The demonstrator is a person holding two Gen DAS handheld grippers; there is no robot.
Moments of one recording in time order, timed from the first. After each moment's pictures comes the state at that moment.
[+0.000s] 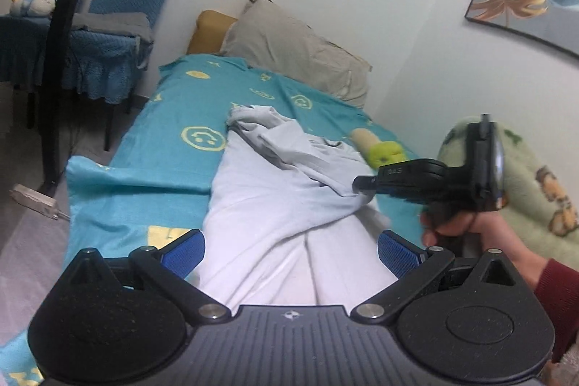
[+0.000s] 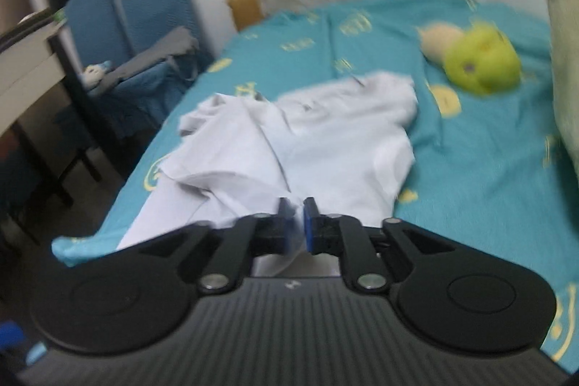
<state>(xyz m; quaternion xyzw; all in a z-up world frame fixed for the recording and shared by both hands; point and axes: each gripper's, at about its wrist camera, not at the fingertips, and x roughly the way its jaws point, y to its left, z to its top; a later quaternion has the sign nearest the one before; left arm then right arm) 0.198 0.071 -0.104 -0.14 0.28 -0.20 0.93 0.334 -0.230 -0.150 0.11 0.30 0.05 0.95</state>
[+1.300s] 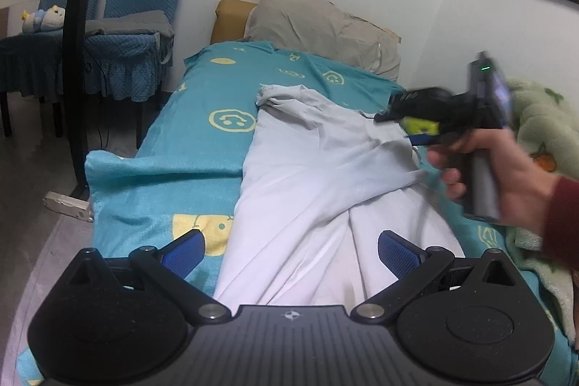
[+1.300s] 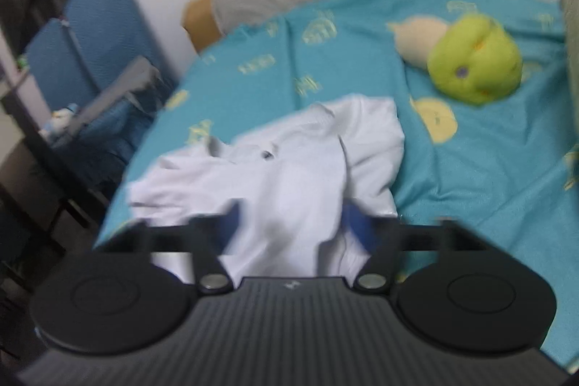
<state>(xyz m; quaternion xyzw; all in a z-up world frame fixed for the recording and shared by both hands) 0.210 0.059 -0.120 -0.07 0.30 -0.15 0.94 0.412 -0.264 -0.145 0.18 0.29 0.00 0.94</state>
